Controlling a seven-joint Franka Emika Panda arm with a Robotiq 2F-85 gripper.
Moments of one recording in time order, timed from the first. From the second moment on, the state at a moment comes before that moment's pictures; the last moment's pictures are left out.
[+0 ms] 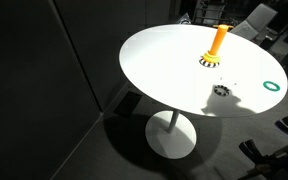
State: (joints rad) arm 0.06 -0.41 0.19 -2.61 0.09 2.31 0.27
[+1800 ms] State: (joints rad) arm -0.06 -0.06 0.12 -2.47 -0.35 2.61 0.67
